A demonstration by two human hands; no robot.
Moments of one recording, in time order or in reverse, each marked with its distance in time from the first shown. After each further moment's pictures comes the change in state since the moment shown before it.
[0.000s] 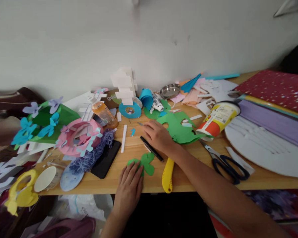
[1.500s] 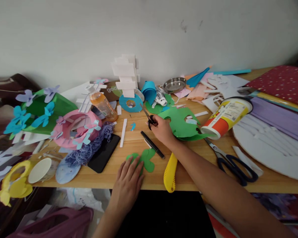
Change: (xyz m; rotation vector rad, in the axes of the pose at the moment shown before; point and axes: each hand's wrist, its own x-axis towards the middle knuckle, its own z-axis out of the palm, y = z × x) left_hand 0.004 0.005 -0.005 0.069 -0.083 -0.003; right_hand -0.011 0.029 0.050 0.520 0.119 0.634
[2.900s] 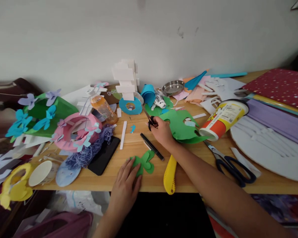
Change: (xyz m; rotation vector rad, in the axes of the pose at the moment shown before) left_hand -0.004 -0.002 0.003 -0.183 0.039 -0.130; right_hand 0.000 -0.004 -0.002 -0.044 0.060 -0.002
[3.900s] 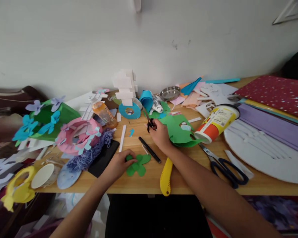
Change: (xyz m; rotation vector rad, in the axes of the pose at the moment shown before) left_hand 0.090 -0.032 -0.038 -0.457 -0.358 -0.270; right_hand 0.000 -0.012 -0.005 0.097 0.106 -0.006
